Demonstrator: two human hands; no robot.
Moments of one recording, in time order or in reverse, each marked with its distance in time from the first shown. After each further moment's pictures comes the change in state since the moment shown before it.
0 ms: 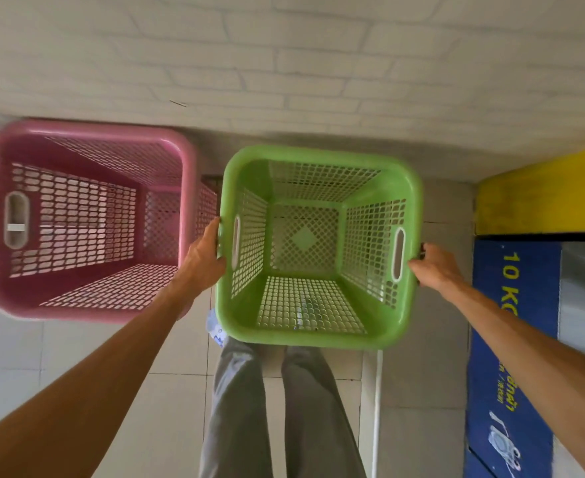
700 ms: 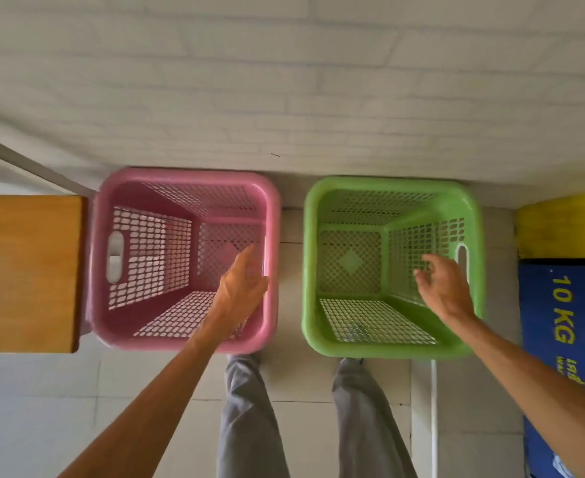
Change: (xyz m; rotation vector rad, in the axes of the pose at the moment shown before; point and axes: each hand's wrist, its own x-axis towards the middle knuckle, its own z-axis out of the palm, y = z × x) left_hand -0.036 -0.049 -0.112 -0.279 0.063 0.045; right_hand -0.091 -0.131 0.063 -0.066 0.285 -0.308
